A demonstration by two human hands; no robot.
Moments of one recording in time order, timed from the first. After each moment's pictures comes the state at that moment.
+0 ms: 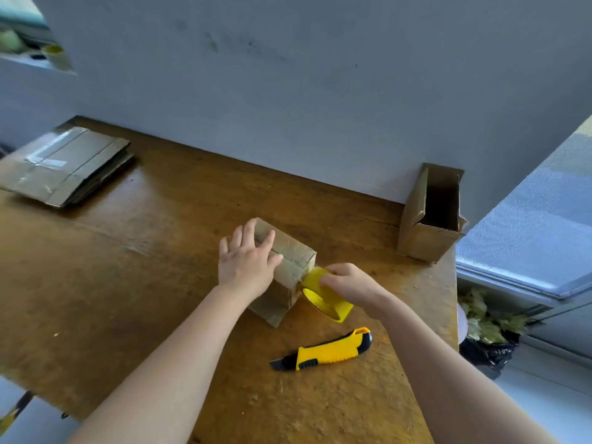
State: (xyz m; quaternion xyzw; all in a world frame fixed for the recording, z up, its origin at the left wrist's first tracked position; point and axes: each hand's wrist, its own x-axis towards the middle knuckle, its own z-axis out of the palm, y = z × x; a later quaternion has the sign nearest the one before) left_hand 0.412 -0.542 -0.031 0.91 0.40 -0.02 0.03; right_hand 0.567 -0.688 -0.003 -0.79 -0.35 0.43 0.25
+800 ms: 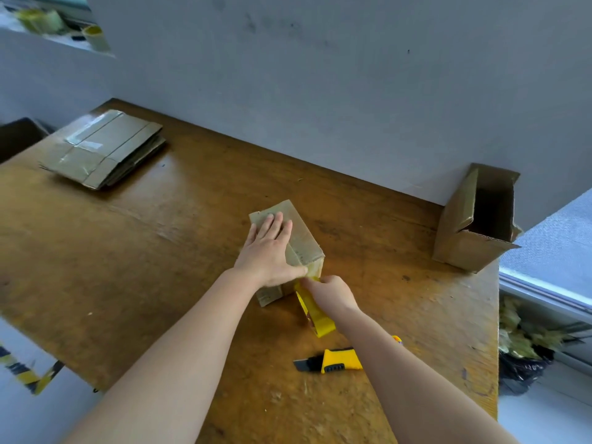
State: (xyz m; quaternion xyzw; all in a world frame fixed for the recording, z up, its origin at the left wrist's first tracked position) left_hand 0.401 -0.510 -0.030 0.92 0.36 -0.09 0.13; right_hand 0.498 -0.634 -0.053 -0.84 -0.24 0.42 0.25
